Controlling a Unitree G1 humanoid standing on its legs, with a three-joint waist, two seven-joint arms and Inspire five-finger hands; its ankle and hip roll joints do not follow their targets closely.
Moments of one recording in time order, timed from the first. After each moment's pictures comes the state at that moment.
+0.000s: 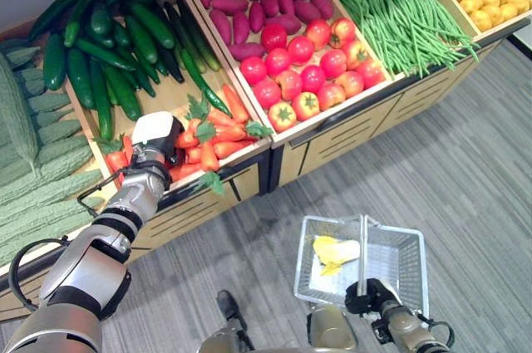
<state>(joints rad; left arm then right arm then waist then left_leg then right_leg) -0.75 0.64 -0.56 0.86 0.43 0.08 0.30 -0.09 -0.32 0.35 1.16 0.09 -0.10 -0.07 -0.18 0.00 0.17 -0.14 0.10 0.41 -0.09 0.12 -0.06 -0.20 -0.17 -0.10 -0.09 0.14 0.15</state>
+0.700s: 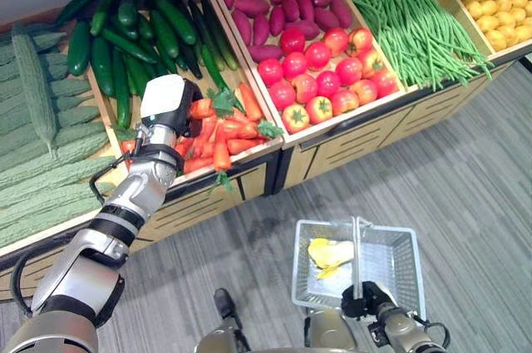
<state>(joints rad) -0.69 0.68 -0.45 0.46 0.45 0.10 0.36 -0.09 -0.31 0.36 1.17 0.08 -0.09 -0.06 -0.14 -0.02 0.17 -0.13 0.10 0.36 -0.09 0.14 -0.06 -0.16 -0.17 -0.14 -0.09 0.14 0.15</state>
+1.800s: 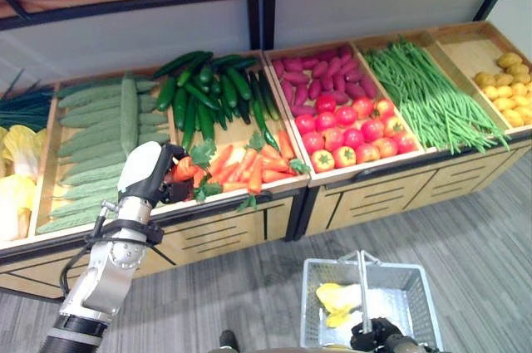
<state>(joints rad) 0.05 0.63 -0.06 -0.10 0.37 0.06 0.12 0.01 -0.29 0.27 1.21 0.01 0.01 -0.02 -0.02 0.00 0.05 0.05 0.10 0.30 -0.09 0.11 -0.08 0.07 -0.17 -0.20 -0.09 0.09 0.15</state>
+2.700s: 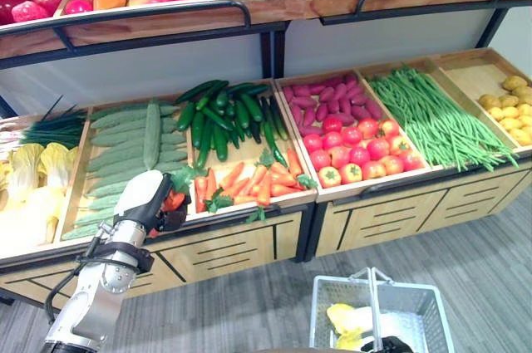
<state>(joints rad) 0.17 0.66 -0.03 -0.13 0.47 0.06 0.04 0.05 -0.31 0.24 1.22 0.02 0.02 -0.01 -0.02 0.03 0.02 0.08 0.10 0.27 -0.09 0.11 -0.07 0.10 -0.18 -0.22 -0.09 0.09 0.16</state>
